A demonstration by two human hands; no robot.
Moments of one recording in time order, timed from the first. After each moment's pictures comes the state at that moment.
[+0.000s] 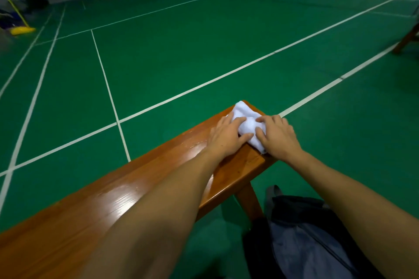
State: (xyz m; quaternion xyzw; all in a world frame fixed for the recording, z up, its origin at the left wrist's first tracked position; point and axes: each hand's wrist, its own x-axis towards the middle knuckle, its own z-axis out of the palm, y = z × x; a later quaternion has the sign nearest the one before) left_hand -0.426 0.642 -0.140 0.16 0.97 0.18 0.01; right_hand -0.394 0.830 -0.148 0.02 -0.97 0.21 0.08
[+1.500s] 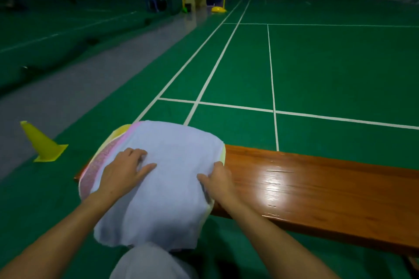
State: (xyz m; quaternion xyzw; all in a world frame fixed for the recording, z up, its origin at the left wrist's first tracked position) left_hand 0.187 -0.073 -0.065 -0.34 0.93 0.08 -0.14; right_hand -0.011 0.141 -0.106 0.28 -0.86 0.37 -0.22
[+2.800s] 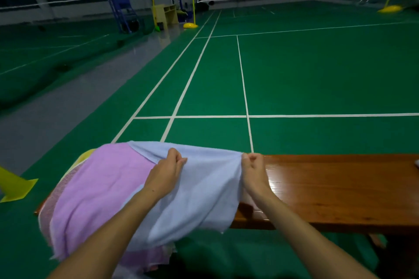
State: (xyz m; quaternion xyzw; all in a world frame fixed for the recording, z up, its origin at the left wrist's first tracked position) left_hand 0.026 0.082 -0.030 -0.27 0.92 0.26 -0.12; right_hand -0.107 0.307 -0.042 0.13 -0.75 0.63 -0.14
